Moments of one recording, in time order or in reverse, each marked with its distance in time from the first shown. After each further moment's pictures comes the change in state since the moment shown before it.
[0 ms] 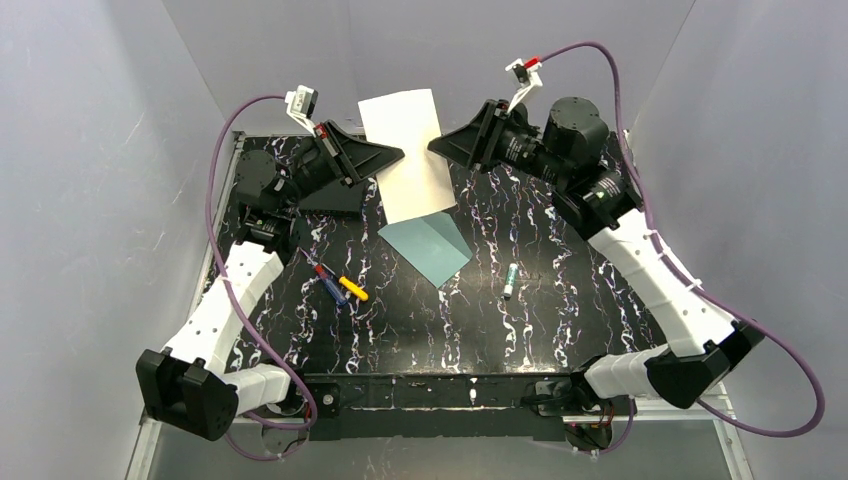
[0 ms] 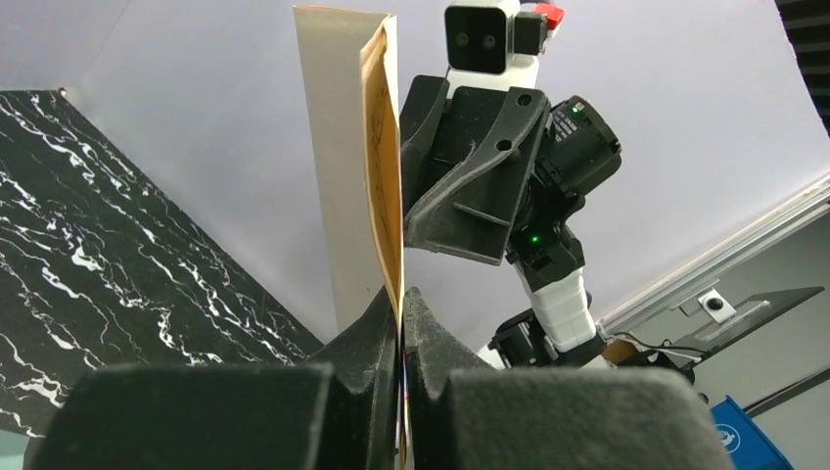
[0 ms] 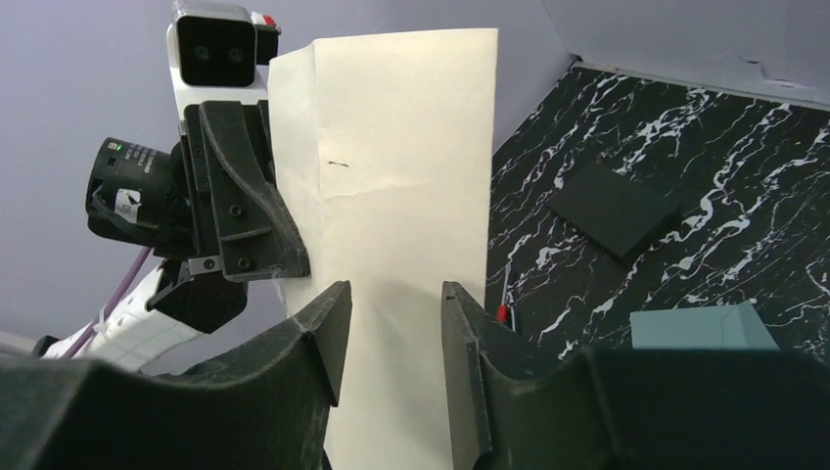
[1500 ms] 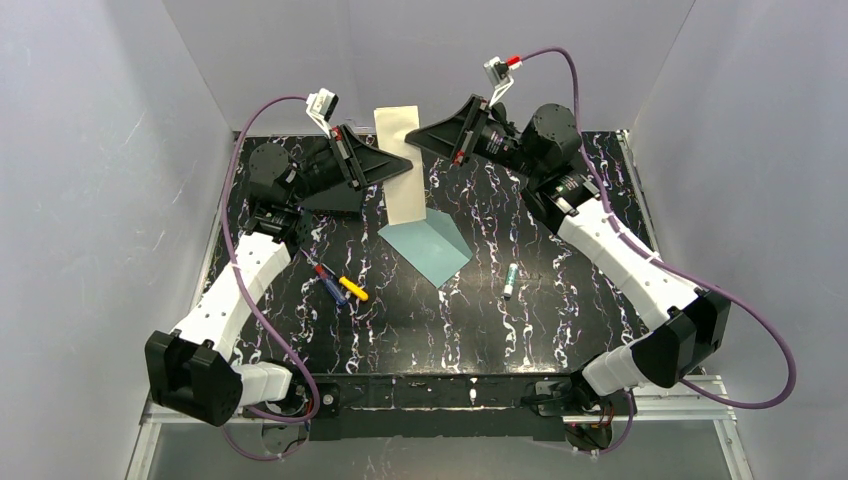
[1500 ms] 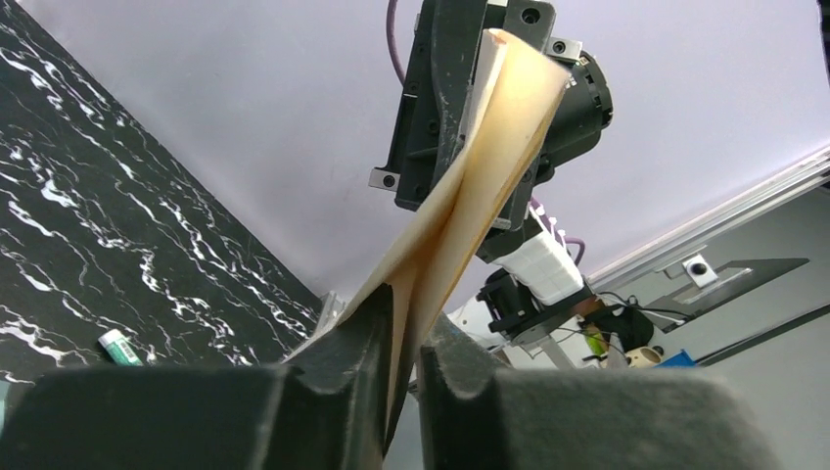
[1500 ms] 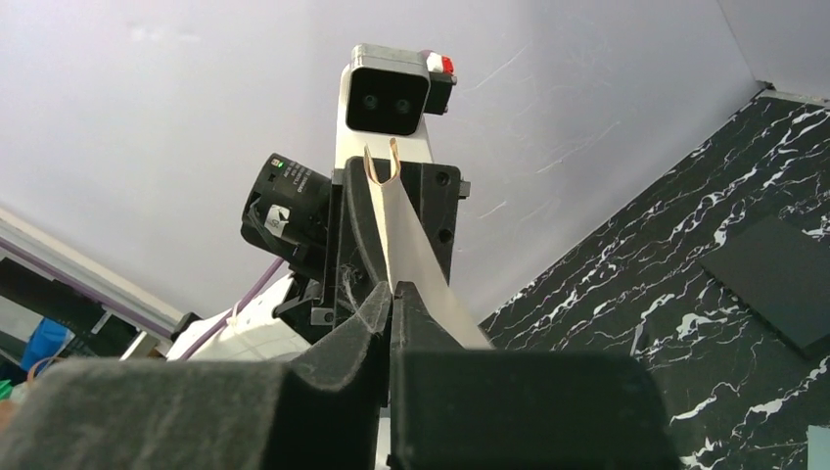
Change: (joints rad) left arm 0.000 0.076 0.002 -0.008 0.126 -0.016; right arm 0.002 0.123 -0.117 0.492 -0.205 0.286
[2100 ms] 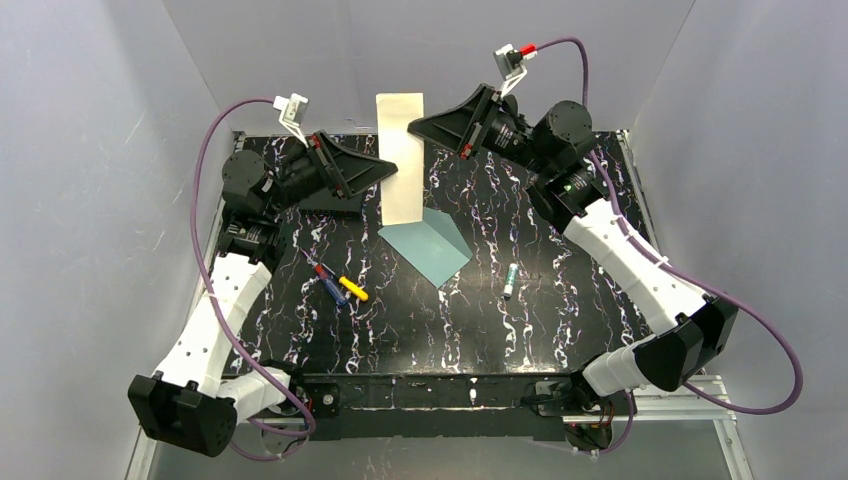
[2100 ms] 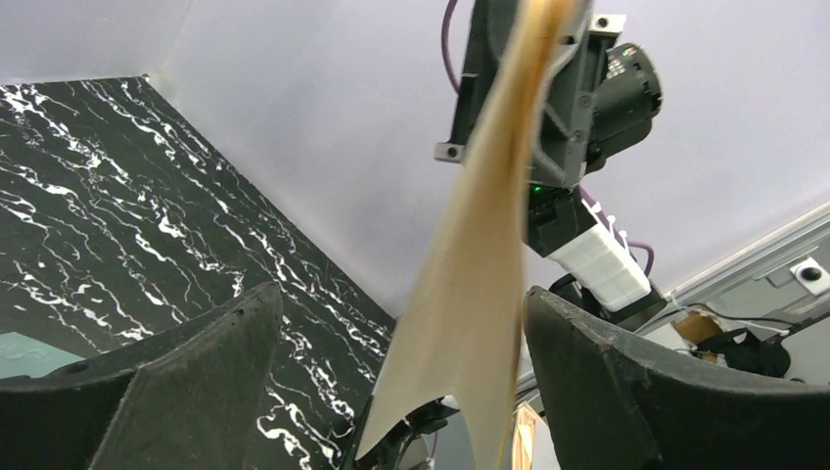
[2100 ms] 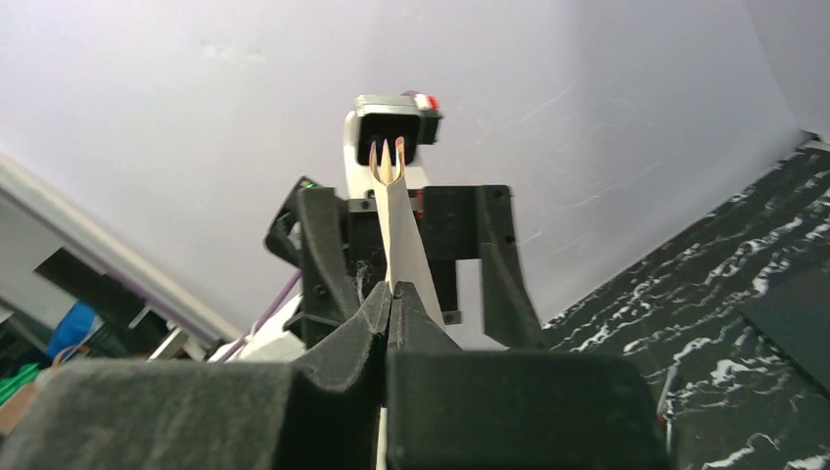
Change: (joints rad) left arm 0.054 -0.146 0.004 -0.201 -0.068 0.205; right arm 0.000 -0.019 0.036 0.034 0.014 0.028
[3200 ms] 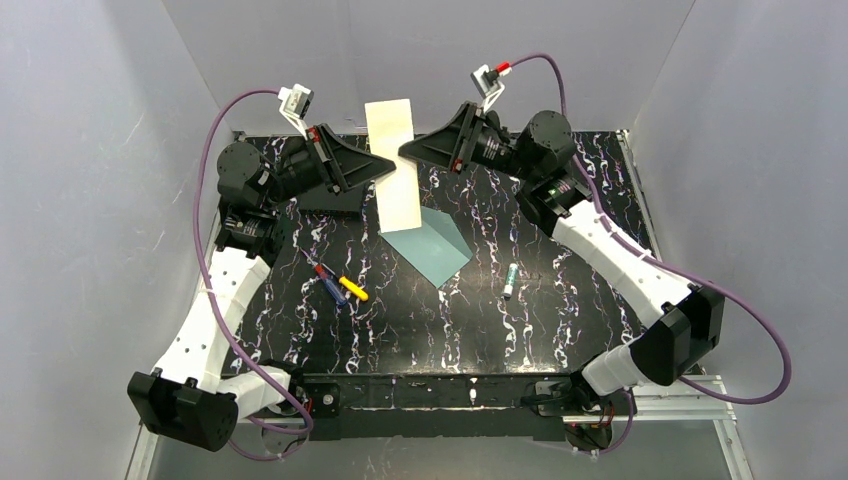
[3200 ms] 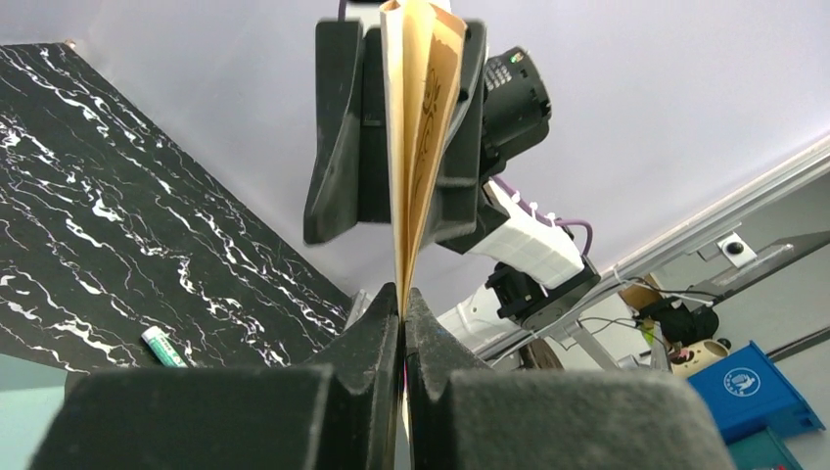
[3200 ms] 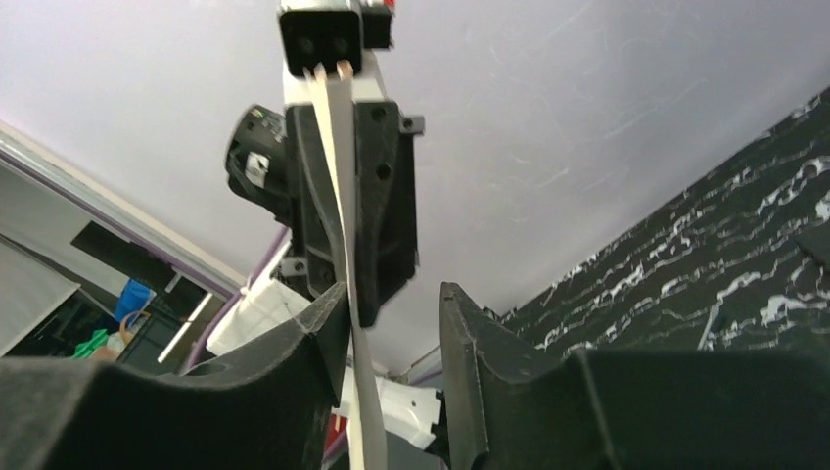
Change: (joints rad) left arm 0.000 0.023 0.076 -0.014 0.103 -0.079; right arm 0.010 0.037 -0.064 0.085 -0.106 0.097
